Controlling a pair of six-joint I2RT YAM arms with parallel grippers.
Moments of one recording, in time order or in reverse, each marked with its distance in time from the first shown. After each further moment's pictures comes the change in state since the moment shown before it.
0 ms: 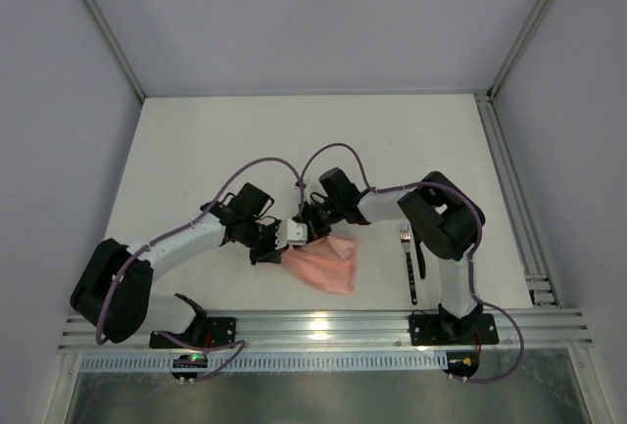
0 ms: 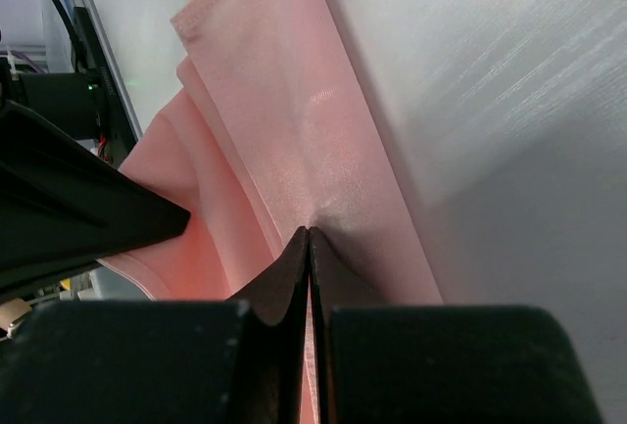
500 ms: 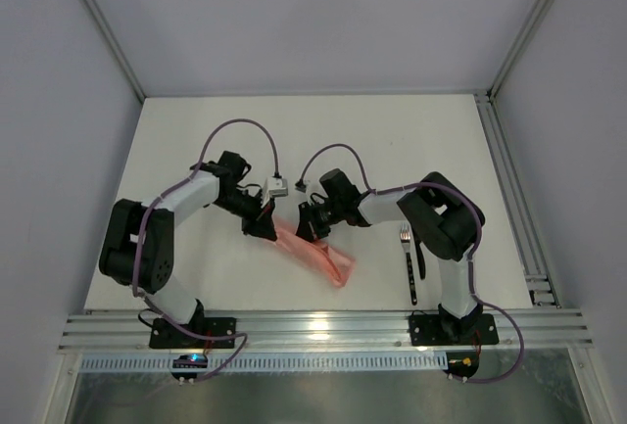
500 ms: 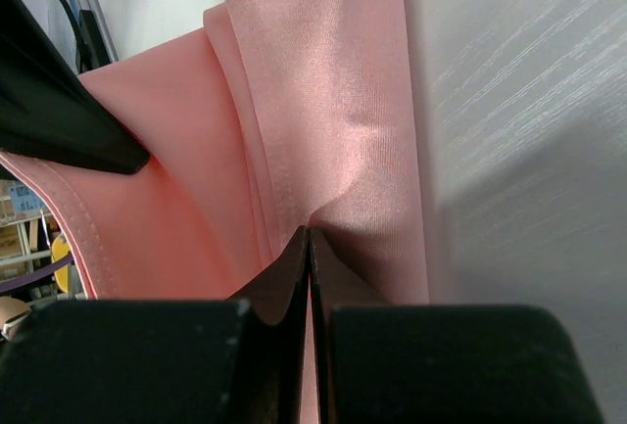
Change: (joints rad) left arm 0.309 0.256 0.257 -0.238 0.332 0.074; right arm 0.000 0.000 -0.022 0.055 -0.001 0.016
